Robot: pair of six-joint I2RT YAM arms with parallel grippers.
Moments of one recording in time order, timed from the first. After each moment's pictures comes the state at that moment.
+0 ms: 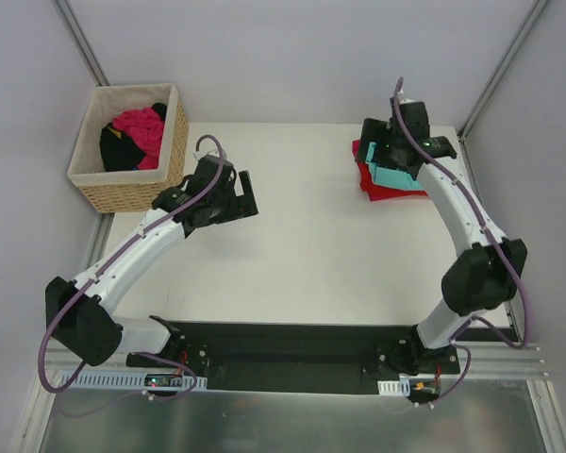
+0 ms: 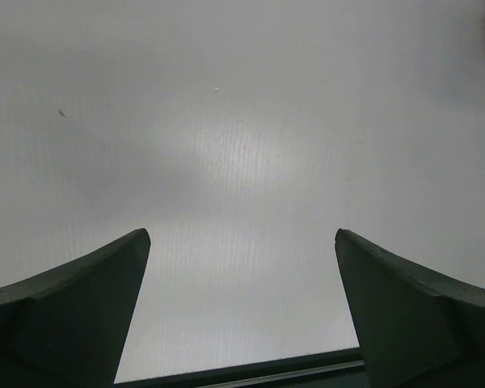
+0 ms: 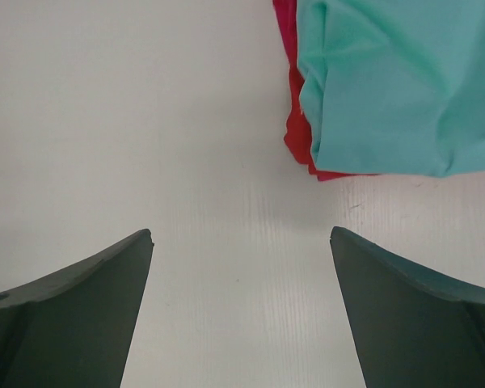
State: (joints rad) left arm -0.52 1.30 1.18 -0.70 -0.13 -0.65; right arm 0.25 1.62 1.63 -0.70 0.07 0.33
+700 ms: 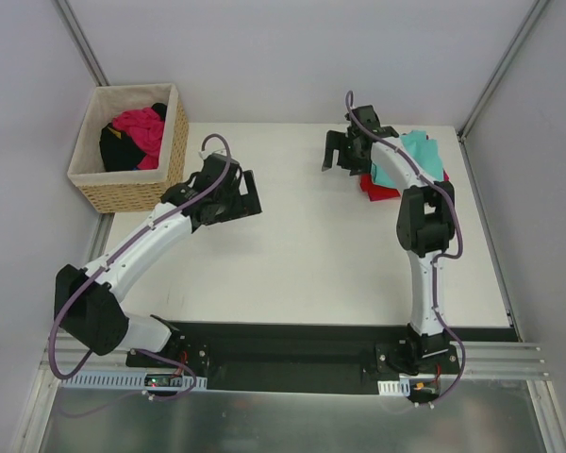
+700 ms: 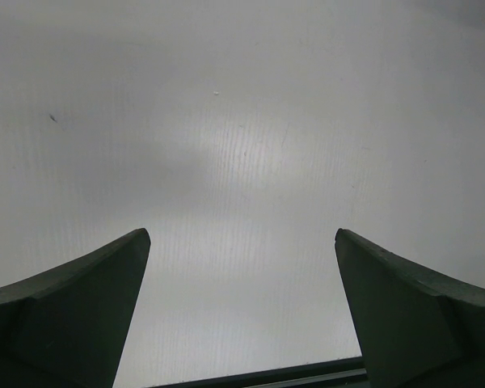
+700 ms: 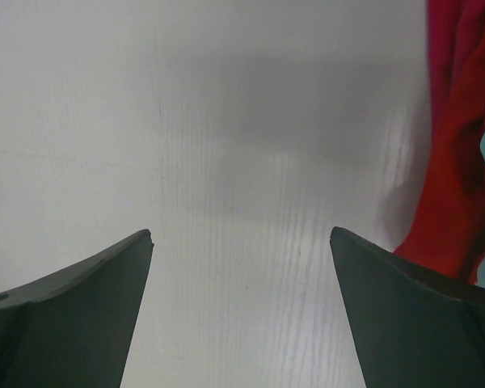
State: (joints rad) left arm -0.52 1.36 1.18 -0.68 -0.13 -0.66; right arm 0.28 2.25 2.00 -0.72 -0.11 0.32
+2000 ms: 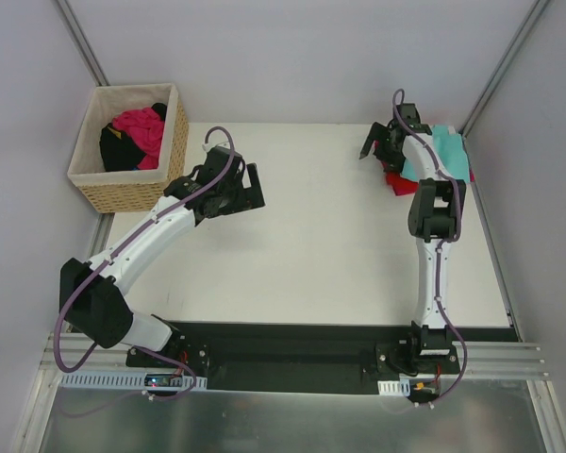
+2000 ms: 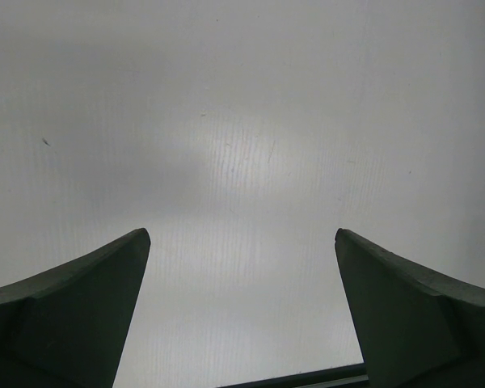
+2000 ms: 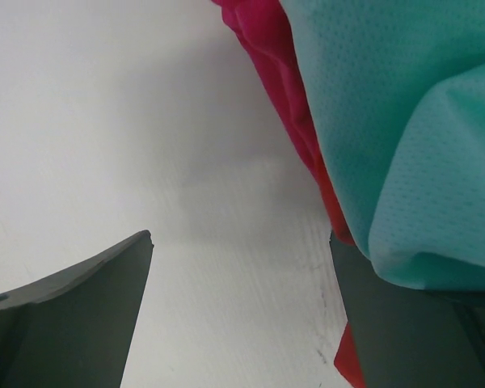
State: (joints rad) left arm -0.52 1.41 1.25 -0.68 -0.13 -0.64; right arm 0.05 2.53 2.31 -0.77 -0.11 0.42
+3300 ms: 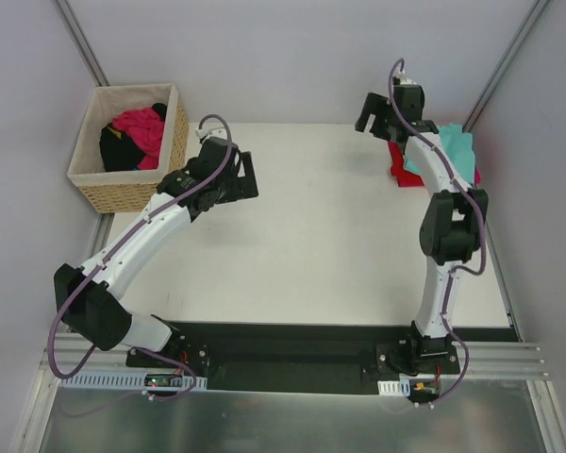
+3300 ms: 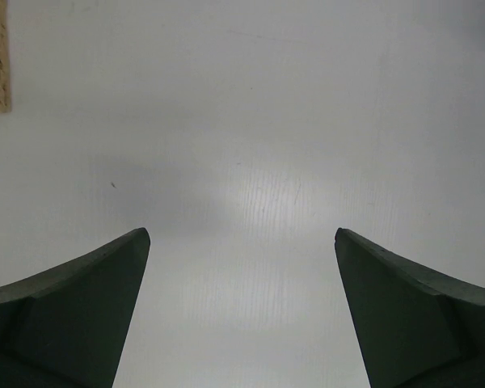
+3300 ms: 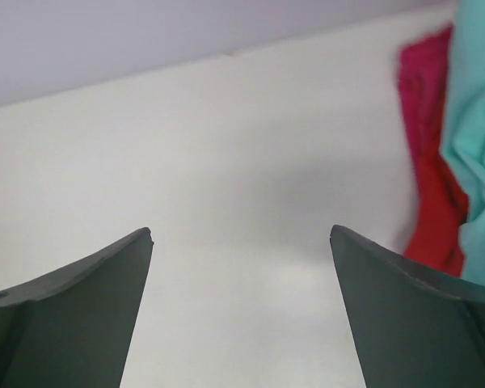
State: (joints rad) left arm -0.52 1.41 1.33 -0.71 -0.26 -0.55; right arm 0.12 2.15 1.96 -0.40 -0.05 0.34
